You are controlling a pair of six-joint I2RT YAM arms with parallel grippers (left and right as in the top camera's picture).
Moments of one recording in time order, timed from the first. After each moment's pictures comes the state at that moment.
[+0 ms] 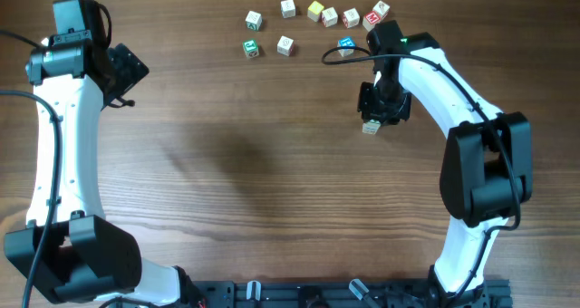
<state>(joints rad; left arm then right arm) 0.18 1.67 1.58 -1.08 -0.24 -0.58 0.25 2.06 1.57 -1.11 -0.07 0.43</state>
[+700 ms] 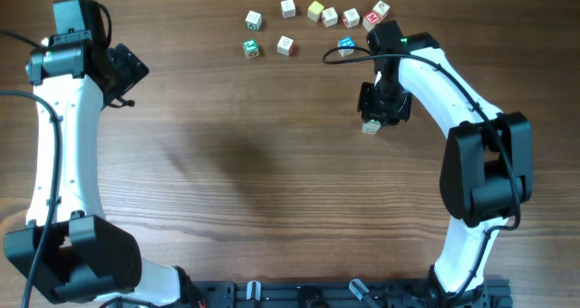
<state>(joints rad) 0.18 1.67 1.58 -1.08 -0.24 -0.58 0.25 2.06 1.57 -1.11 -0.06 0.44</state>
